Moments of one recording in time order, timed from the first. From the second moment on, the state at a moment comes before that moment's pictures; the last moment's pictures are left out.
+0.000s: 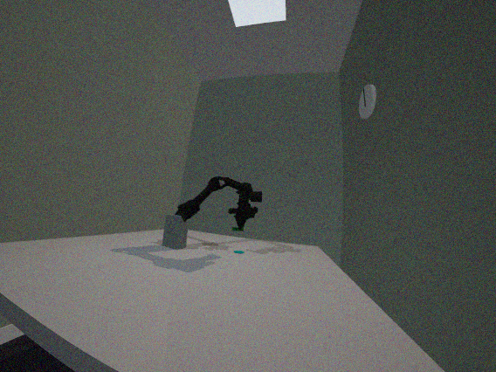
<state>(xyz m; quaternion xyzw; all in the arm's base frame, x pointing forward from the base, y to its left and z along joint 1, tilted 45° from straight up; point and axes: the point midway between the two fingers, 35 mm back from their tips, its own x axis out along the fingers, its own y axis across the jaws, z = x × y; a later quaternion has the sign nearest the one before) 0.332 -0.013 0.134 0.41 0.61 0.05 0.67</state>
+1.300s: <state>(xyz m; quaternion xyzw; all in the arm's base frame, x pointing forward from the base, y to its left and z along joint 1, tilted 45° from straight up) 0.336 -0.007 0.108 0.33 0.59 -0.03 0.74</state>
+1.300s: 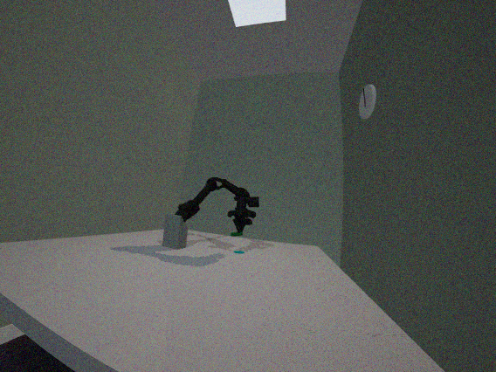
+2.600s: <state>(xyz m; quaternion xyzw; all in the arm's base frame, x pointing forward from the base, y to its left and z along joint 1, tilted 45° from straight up) 0.344 -0.003 0.097 0.28 0.52 -0.10 0.80</state>
